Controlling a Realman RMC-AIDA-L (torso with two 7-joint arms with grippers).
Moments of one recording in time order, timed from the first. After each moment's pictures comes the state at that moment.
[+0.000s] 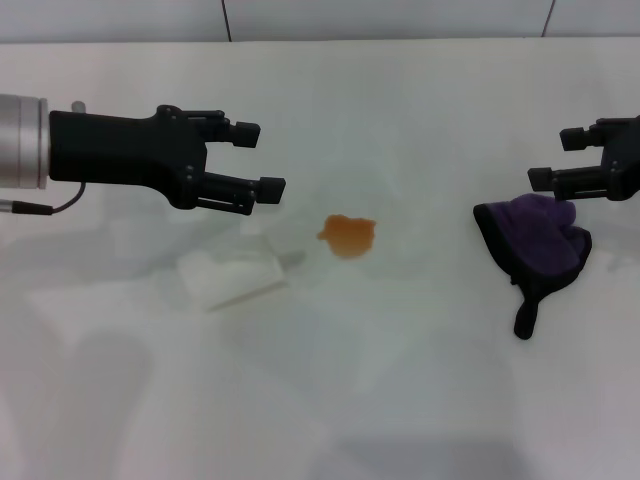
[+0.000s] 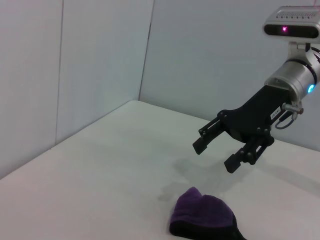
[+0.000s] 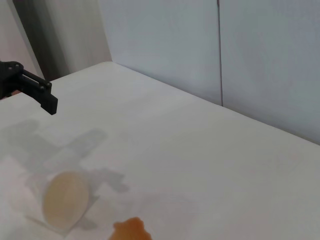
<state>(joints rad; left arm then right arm) -1.02 -2.07 2.85 -0.76 -0.15 1.88 -1.24 0.38 2.01 -0.99 -1.22 -2.01 -1.42 1.89</state>
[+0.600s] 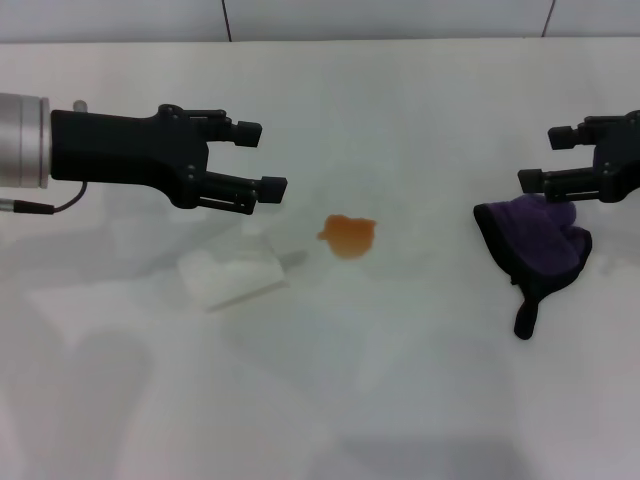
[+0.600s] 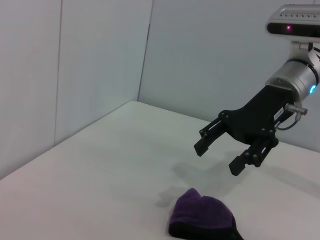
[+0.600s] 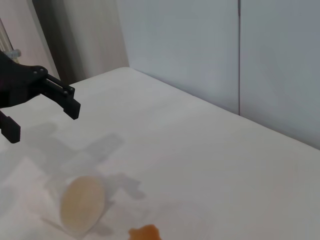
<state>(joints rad) -1.02 -2.07 2.85 -0.76 -0.15 1.89 -1.25 0.38 2.01 -0.99 -1.22 -1.98 -1.44 1.85</state>
